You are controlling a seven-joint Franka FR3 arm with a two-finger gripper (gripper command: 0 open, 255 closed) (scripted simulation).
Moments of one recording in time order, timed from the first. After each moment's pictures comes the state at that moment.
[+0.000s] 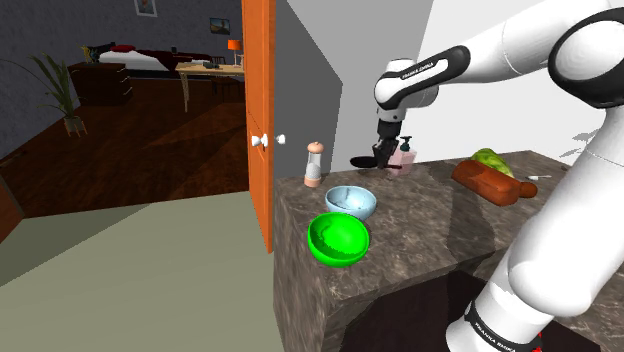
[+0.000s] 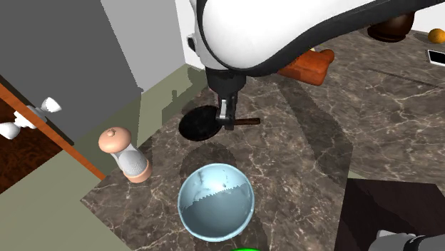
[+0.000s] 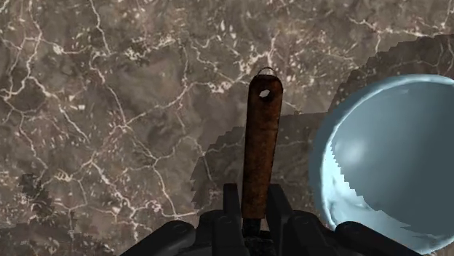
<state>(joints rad) -0.09 -0.04 -0.39 -2.13 -0.05 2.01 -0.35</state>
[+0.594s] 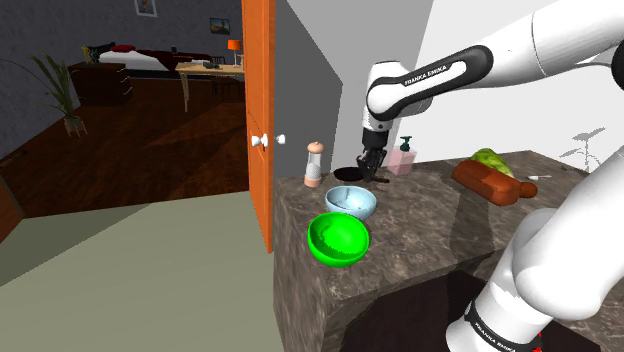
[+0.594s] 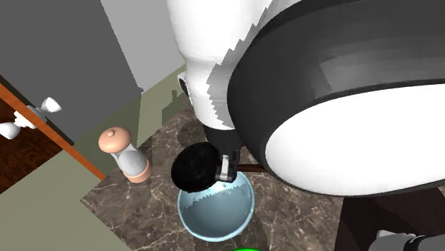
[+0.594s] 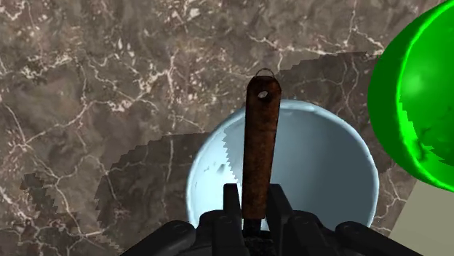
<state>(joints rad) 0.00 -0.20 -0.27 -2.32 -0.07 2.04 -0.12</state>
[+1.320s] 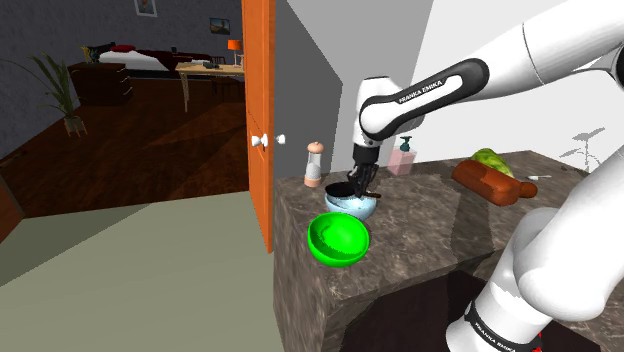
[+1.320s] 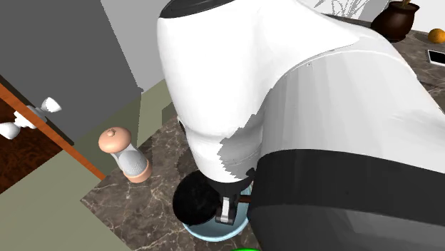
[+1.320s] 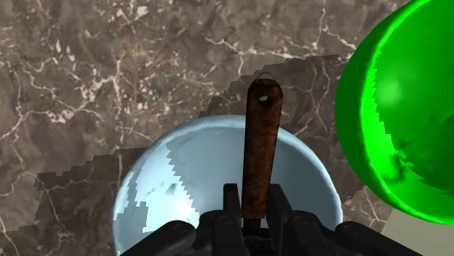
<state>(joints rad) 0.04 -0.20 -0.21 -2.42 -0.05 2.14 -0.03</state>
